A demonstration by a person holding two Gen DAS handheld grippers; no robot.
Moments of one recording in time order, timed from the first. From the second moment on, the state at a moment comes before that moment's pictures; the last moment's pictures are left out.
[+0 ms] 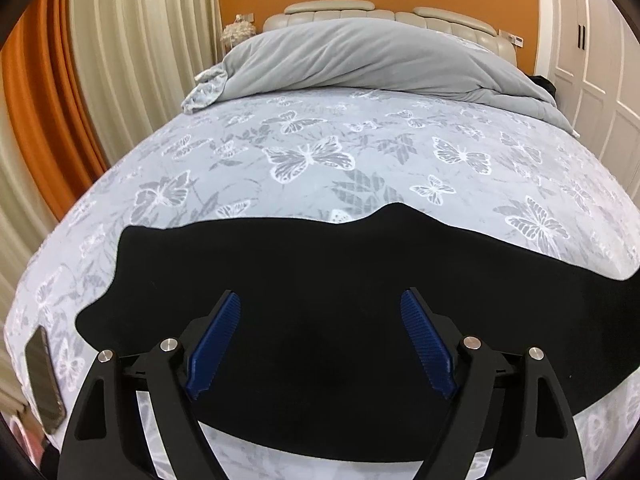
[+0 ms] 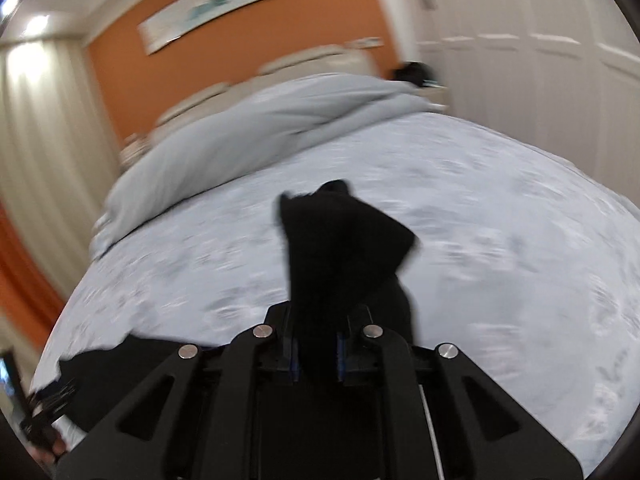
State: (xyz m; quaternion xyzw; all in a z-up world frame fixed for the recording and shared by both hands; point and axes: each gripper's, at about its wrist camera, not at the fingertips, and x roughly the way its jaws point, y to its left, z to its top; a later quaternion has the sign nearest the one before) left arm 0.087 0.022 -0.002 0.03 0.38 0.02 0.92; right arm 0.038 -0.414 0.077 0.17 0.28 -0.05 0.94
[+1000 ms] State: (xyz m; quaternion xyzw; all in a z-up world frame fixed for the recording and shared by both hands) left arm 0.076 0.075 0.001 0.01 0.39 0.05 0.92; right arm -0.039 -0.614 0.016 0.41 0.28 -0.29 0.82
